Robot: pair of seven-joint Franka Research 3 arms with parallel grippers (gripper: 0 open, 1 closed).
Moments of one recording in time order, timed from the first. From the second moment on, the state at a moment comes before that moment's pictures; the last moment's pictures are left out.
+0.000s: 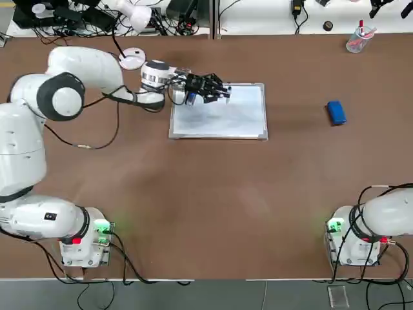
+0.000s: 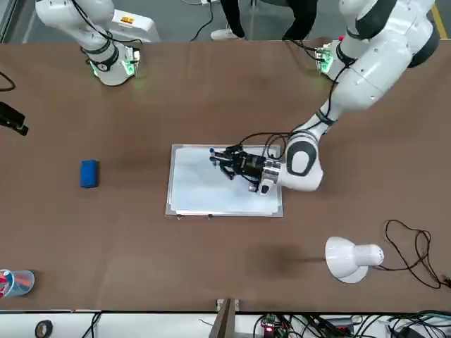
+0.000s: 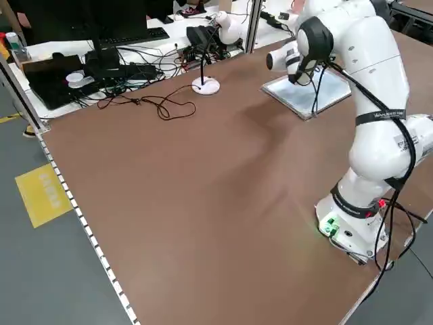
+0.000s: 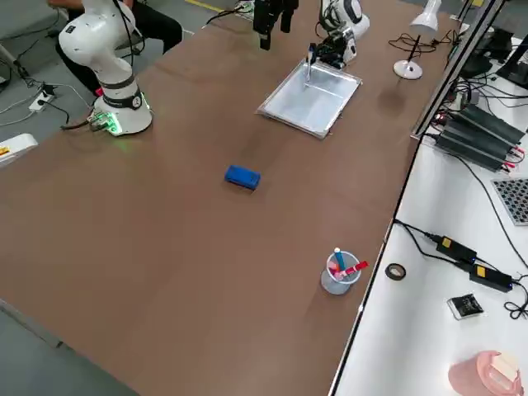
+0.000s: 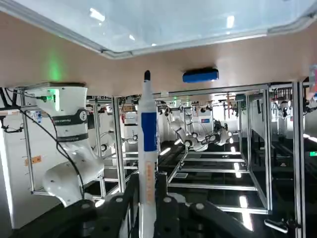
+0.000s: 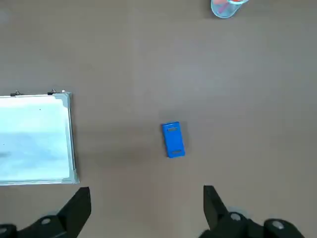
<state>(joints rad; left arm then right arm) -0.17 0.88 -0.49 -1.62 -1.44 2.07 -0.63 0.13 0.00 -0.11 -1.52 0.00 1.54 0.08</state>
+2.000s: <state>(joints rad) -0.23 1.01 -0.40 -1.49 -1.45 2.08 -0.59 0.13 0.00 -0.11 -1.53 0.00 1.54 0.08</state>
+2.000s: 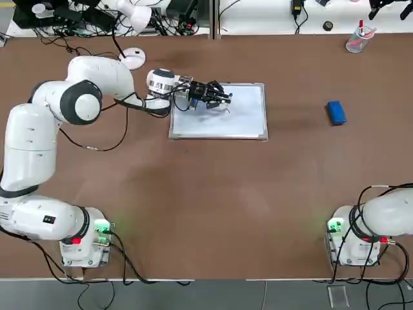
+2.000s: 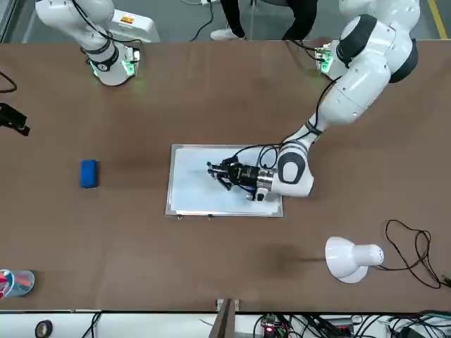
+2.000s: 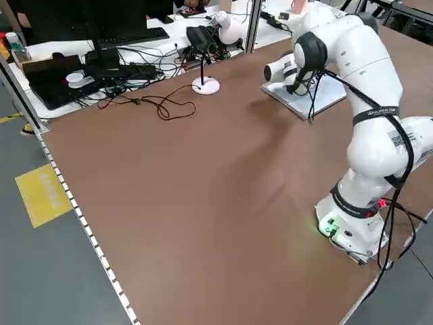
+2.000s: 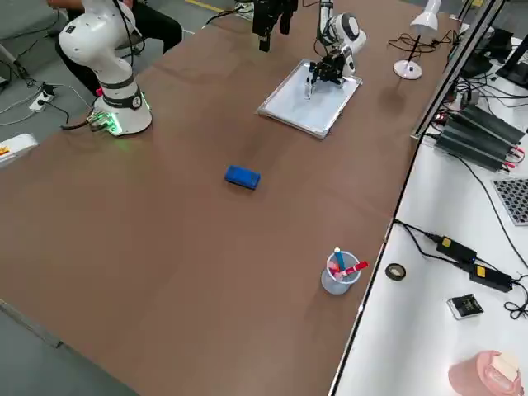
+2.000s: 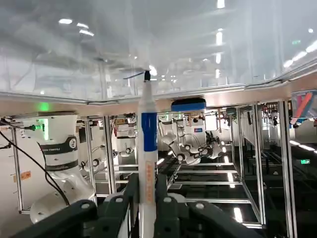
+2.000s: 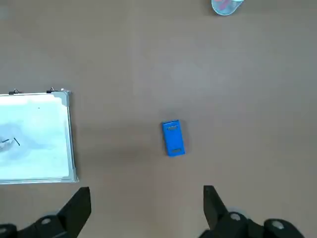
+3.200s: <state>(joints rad) -0.15 0.91 -0.39 -1.62 -1.38 2.07 -0.59 0.13 0.00 -0.11 -1.54 0.00 1.56 0.08</state>
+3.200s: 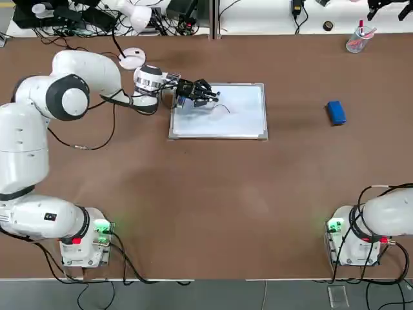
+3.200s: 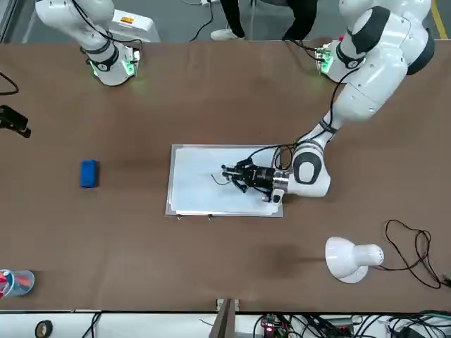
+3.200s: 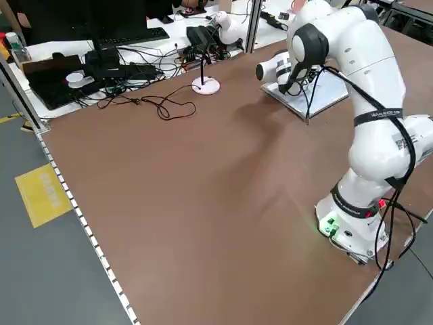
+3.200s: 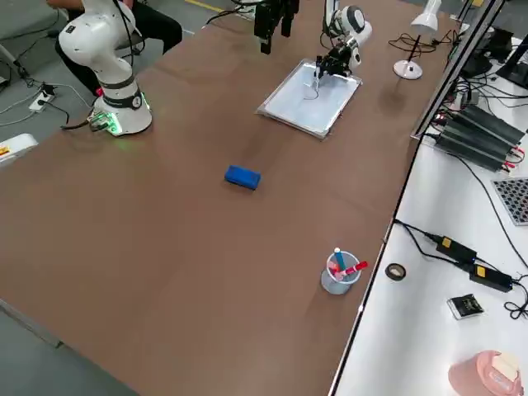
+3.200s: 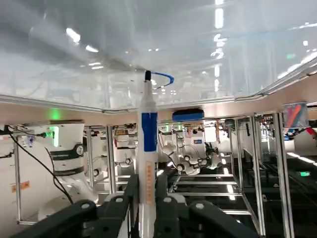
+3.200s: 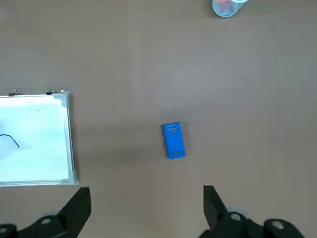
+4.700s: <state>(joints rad) -0.14 0.91 -0.36 -1.42 -1.09 2.05 -0.78 0.14 0.00 -0.11 -1.55 0.00 1.56 0.07</state>
